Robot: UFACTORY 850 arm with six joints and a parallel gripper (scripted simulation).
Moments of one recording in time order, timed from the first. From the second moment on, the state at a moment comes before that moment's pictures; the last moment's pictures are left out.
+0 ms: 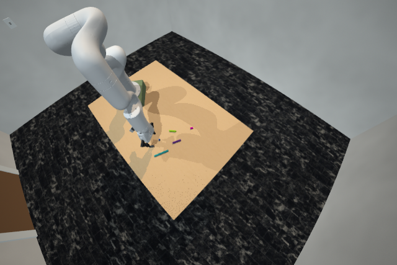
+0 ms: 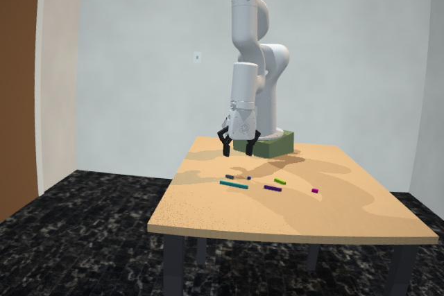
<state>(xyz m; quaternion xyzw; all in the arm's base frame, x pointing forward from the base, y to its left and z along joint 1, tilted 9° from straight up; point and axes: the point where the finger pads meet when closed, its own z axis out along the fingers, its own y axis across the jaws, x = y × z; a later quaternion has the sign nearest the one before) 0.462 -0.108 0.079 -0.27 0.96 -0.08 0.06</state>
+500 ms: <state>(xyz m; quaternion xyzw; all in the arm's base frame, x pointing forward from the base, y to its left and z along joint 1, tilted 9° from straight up) 0.462 -0.126 0.074 -0.46 0.88 -0.09 0.05</state>
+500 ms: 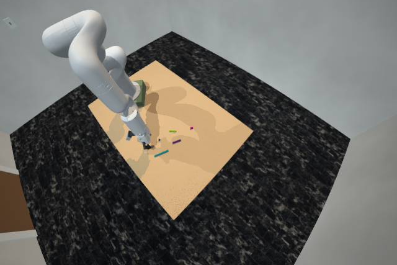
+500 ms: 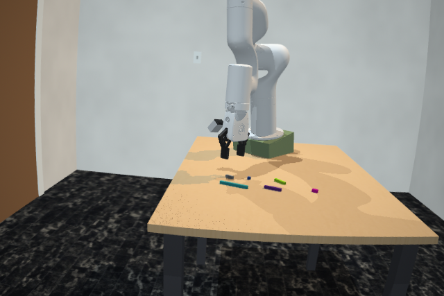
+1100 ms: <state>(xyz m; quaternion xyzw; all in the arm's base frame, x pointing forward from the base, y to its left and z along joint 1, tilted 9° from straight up) 0.462 -0.128 0.073 -0.48 0.87 -0.09 0.04</state>
